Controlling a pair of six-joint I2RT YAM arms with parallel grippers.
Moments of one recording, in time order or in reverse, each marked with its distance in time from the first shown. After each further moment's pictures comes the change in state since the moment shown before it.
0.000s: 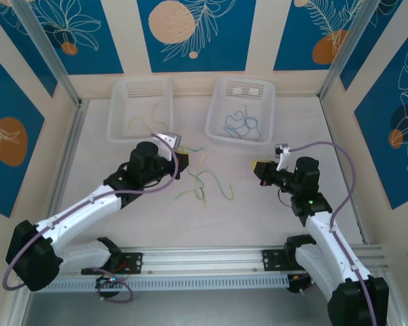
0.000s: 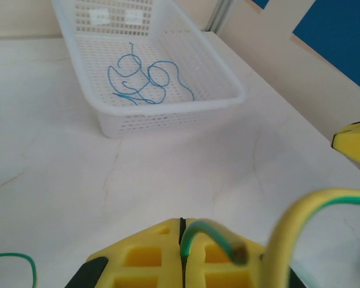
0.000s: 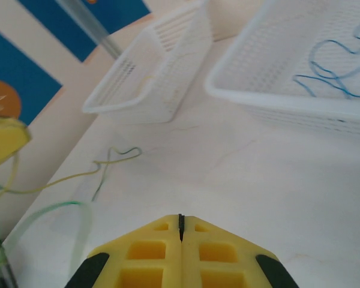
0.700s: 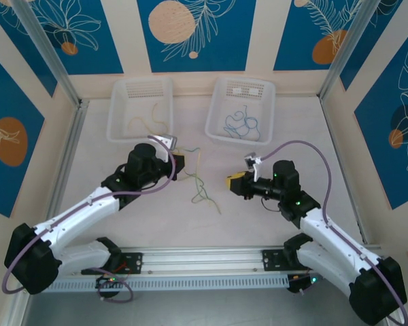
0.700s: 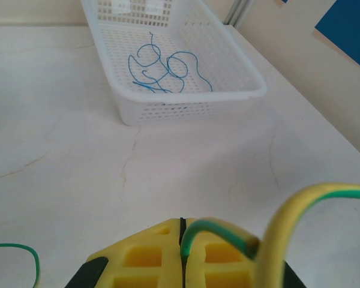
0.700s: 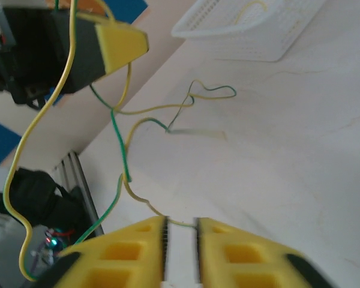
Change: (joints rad) left arm 0.019 -0.017 -0.024 -0.028 -0.024 -0.012; right arm 0.354 0.067 0.002 0.055 -0.048 -0.025
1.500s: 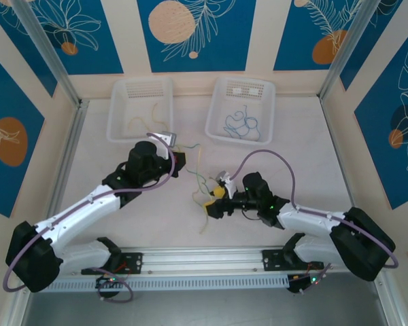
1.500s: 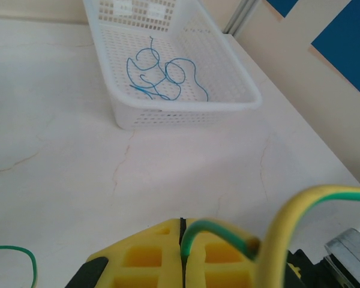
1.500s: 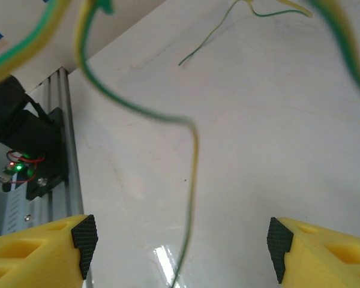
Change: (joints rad) left arm 0.000 0.020 0.026 0.004 0.003 -0.077; right arm 0.279 0.356 -0.110 0.370 0.134 -0.153
